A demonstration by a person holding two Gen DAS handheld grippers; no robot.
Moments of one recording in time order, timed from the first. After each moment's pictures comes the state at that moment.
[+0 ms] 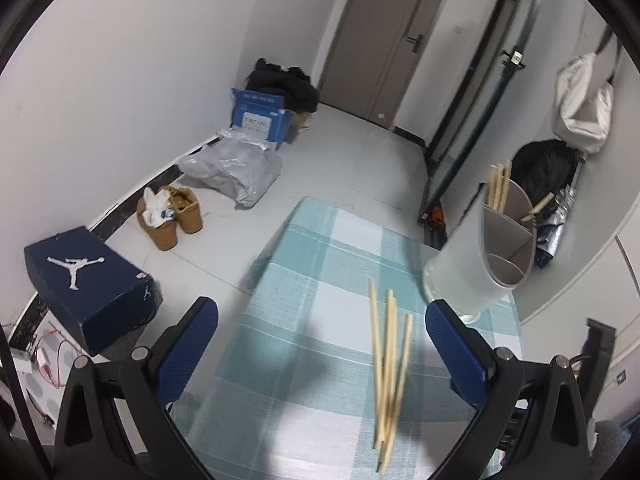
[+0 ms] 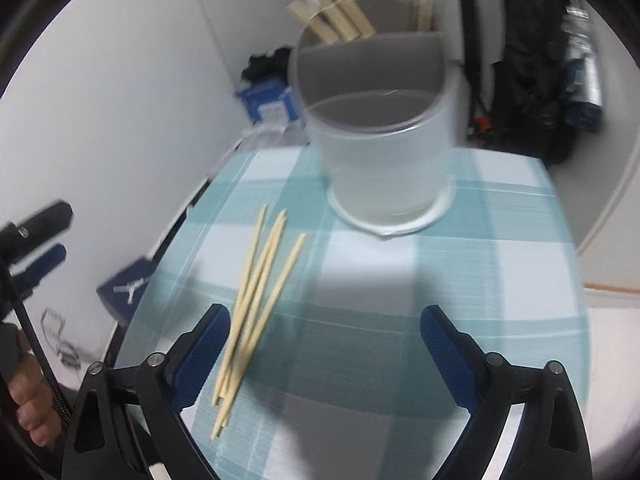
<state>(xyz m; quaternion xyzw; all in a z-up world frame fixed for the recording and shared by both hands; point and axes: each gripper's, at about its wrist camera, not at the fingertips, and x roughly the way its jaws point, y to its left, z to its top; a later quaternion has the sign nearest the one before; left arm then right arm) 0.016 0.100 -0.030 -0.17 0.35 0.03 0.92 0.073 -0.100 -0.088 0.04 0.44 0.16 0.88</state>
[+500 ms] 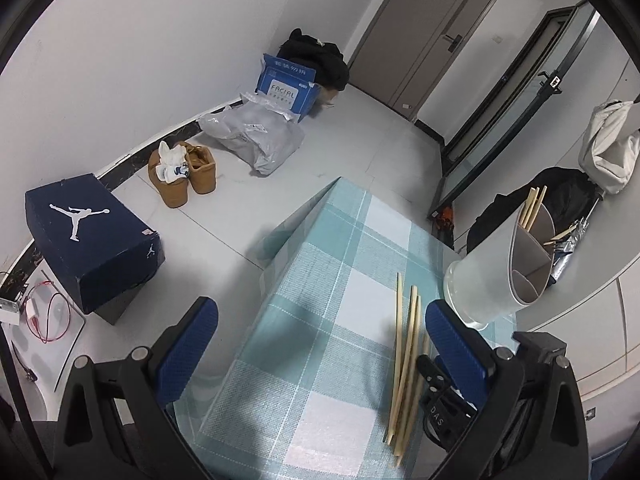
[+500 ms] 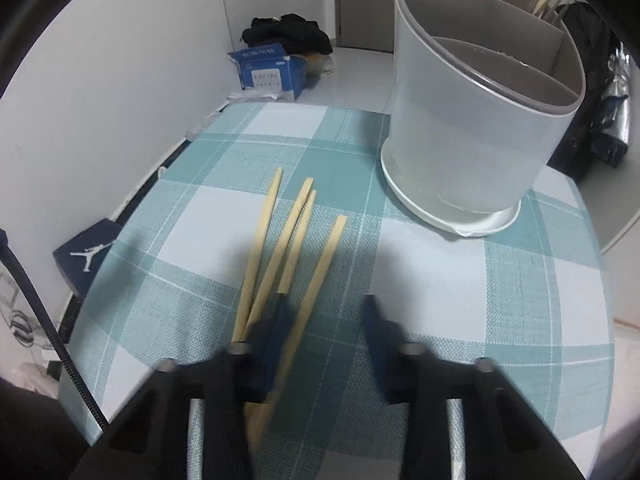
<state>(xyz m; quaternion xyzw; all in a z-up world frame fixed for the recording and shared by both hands) 0.021 0.128 -0.045 -0.24 0.39 0.04 0.89 0.089 -0.028 -0.130 -0.06 0.46 0.12 0.88</state>
